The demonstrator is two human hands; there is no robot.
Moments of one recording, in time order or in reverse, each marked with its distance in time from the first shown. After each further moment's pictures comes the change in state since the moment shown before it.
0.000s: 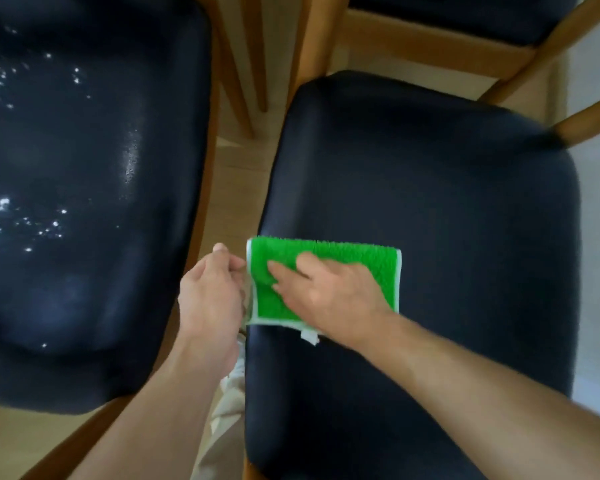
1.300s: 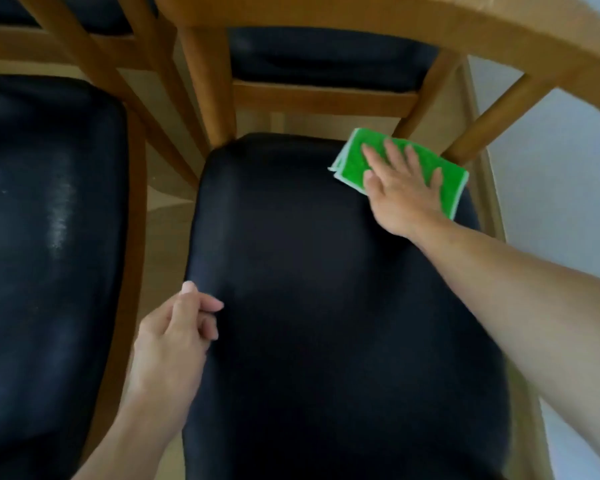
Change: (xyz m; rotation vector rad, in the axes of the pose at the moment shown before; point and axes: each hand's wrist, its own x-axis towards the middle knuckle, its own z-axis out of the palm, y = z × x) left_hand -0.036 0.013 0.034 0.176 -0.215 0.270; right_hand 0.006 0.231 -0.056 0.021 -0.184 0.860
